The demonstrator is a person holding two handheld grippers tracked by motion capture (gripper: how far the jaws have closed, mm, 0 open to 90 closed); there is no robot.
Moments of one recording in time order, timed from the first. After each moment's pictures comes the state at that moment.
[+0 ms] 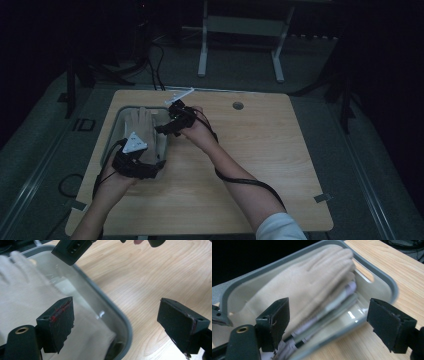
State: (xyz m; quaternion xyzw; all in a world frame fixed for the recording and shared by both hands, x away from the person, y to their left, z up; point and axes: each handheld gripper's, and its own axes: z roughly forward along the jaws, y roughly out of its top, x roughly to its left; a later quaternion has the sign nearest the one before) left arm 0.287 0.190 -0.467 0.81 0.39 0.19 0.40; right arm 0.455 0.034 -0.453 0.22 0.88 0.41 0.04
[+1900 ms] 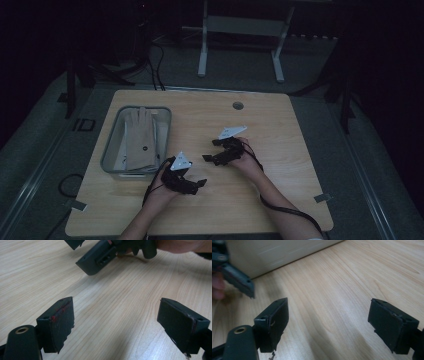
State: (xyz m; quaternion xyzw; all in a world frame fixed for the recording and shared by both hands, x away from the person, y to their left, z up) left arm 0.305 0.090 -0.560 0.82 0.33 0.11 0.46; right arm 0.428 -0.126 -0.555 0.21 0.87 0.44 0.05
